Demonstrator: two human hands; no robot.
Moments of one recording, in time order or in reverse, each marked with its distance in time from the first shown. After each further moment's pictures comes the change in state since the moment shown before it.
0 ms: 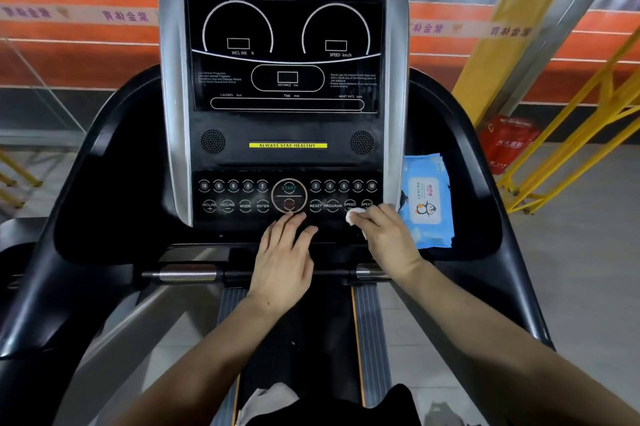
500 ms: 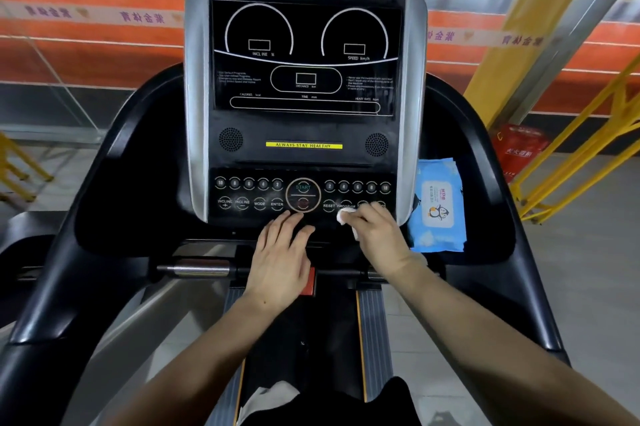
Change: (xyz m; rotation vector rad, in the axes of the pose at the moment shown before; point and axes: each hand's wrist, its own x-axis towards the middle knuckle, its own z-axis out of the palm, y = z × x) left_hand -0.011 -0.021 -0.011 0.025 0.039 -0.023; right_hand 0.027 -0.034 0.013 0.050 0.009 0.004
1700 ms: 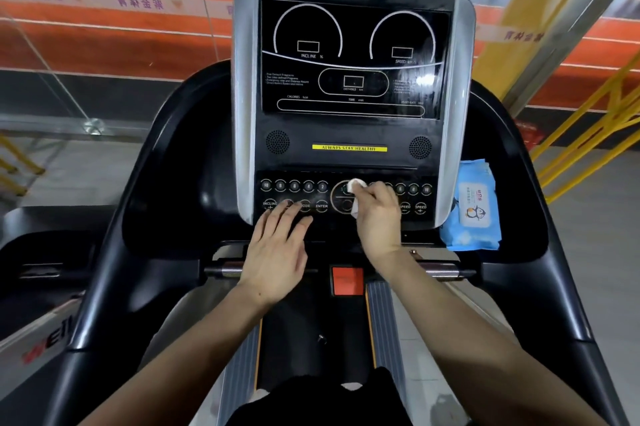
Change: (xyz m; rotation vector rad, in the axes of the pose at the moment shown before) left_hand -0.005 -0.093 -0.050 0.053 -0.034 0.079; right_hand 0.075 -0.087 0.031 -0.055 0.136 0.371
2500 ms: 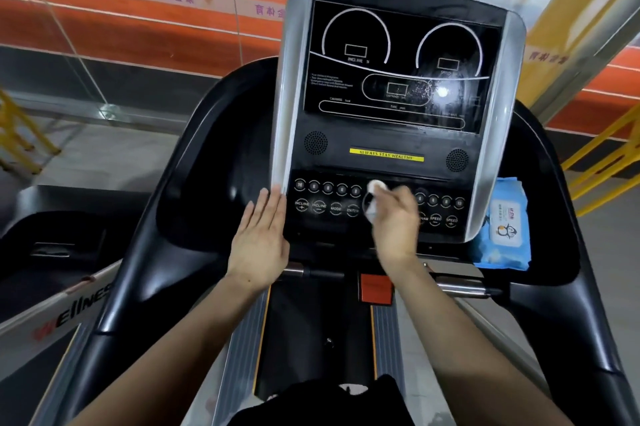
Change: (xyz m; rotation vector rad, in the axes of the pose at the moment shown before) left_hand -0.018 -0.073 -0.004 -0.005 -0.066 -0.230; right_hand 0.003 -0.035 0.009 0.030 -0.155 0.145
